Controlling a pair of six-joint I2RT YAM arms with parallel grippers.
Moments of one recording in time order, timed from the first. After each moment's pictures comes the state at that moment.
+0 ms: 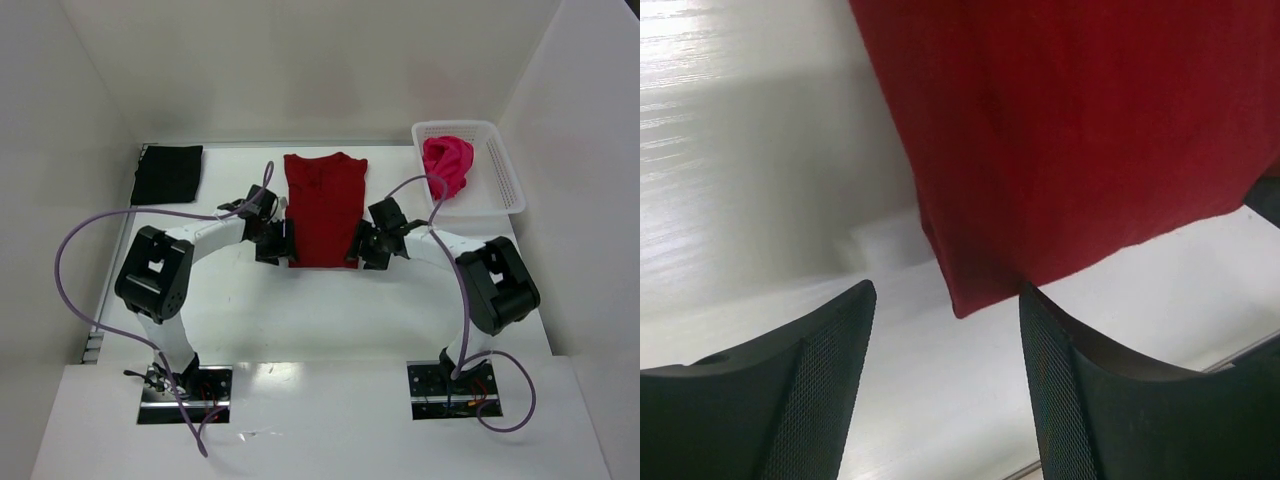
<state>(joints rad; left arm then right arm) -0.40 1.80 1.15 -0.47 0.29 -0.46 0.44 1.66 0.92 -0.27 -0.15 0.74</state>
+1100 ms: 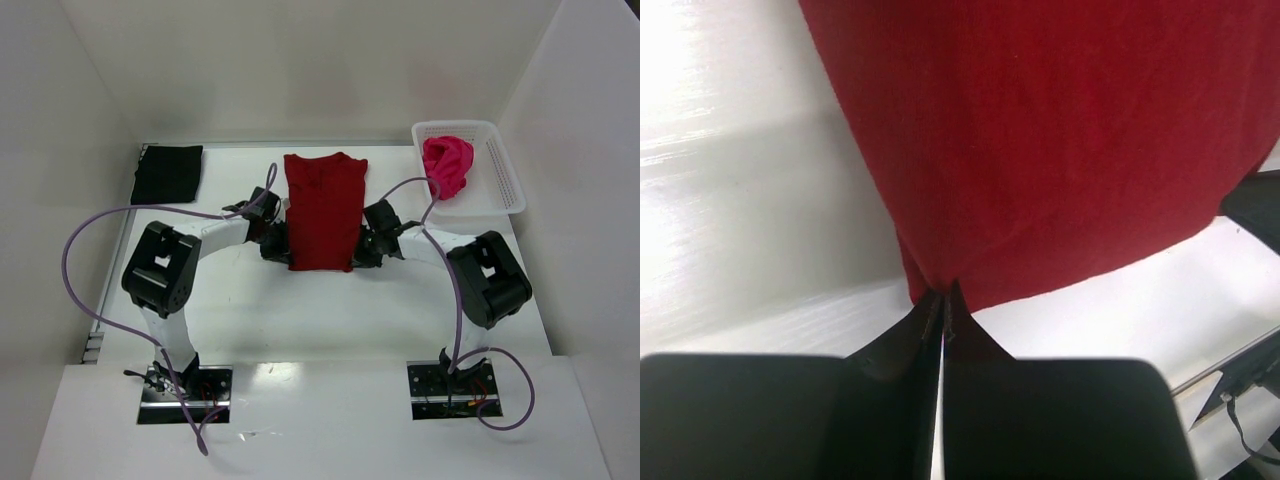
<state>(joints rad) -0.40 1.85 1.14 -0.40 0.32 -0.48 0.47 1.72 0.92 -0.22 -0.16 0.76</state>
